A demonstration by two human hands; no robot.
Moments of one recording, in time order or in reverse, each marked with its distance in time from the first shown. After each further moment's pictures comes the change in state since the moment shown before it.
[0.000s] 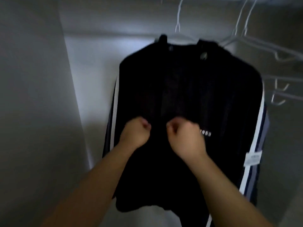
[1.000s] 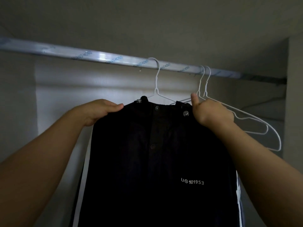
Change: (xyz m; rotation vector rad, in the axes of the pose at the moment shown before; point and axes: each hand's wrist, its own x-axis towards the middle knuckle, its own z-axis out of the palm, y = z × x) left_hand 0.169 0.098 -0.176 -0.326 -0.443 0.220; right_hand 0.172 -0.010 -0.159 -0.457 0.292 0.348
